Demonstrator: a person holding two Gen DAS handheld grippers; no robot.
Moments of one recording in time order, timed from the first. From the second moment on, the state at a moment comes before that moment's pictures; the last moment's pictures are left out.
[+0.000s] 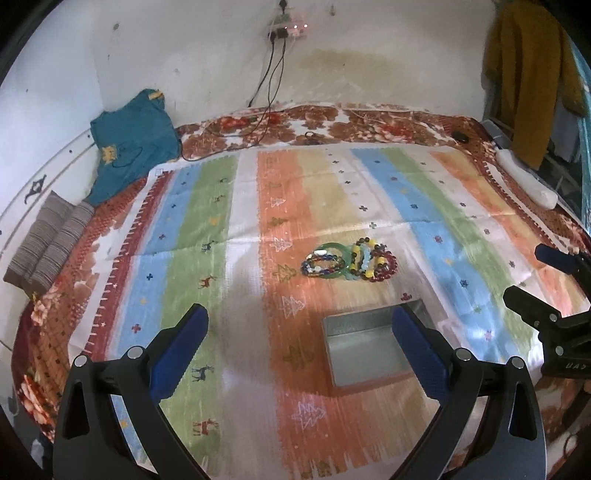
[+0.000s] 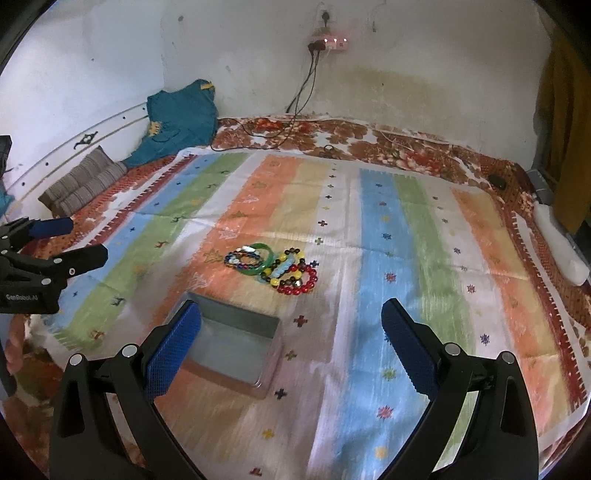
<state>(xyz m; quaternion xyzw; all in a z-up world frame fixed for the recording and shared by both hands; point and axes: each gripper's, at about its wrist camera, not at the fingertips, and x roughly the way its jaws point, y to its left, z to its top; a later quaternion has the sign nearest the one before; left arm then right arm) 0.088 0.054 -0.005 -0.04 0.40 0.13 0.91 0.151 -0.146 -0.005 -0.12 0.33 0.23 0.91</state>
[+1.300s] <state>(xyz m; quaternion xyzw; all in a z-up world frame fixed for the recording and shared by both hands) 0.192 0.094 -0.047 -0.05 0.47 0.15 0.87 0.255 -0.126 -0.036 -0.10 0.41 0.21 0.88</state>
